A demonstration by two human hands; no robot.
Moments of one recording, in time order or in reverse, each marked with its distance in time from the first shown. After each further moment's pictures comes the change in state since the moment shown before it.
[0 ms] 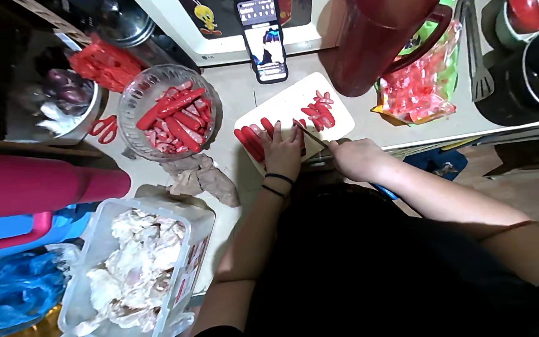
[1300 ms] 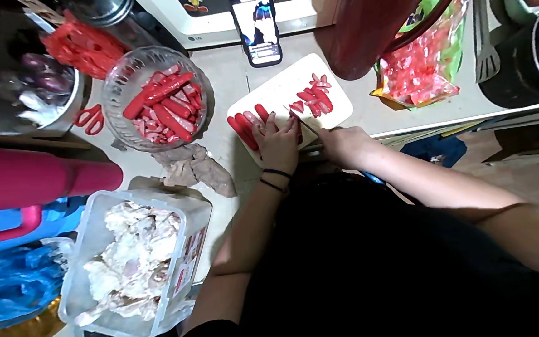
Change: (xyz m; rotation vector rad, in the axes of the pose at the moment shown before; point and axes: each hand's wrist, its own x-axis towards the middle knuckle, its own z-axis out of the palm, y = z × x) left_hand -0.008 0.002 0.014 -0.079 0.201 -0.032; right_hand 0.011 -0.007 0.012 0.057 0.058 -0.030
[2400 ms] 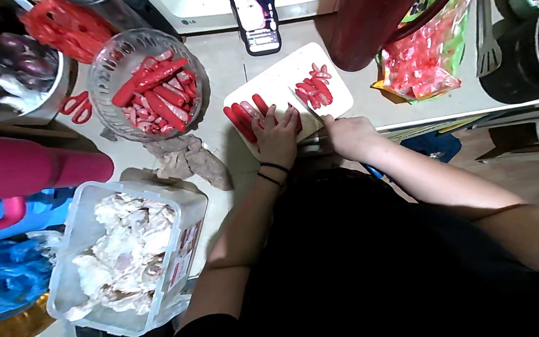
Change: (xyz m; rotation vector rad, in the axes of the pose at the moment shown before) left_hand -0.005 -0.006 0.011 -0.031 0.035 0.043; right_hand 0.002 0.005 0.005 -0.007 0.039 0.084
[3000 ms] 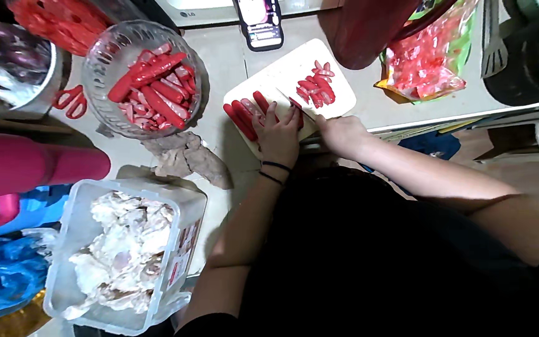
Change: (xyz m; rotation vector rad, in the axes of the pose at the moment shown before) left_hand 0.004 0.005 -0.003 0.001 0.006 -0.043; right_hand 0.018 -0.008 0.007 -0.032 0.015 -0.054
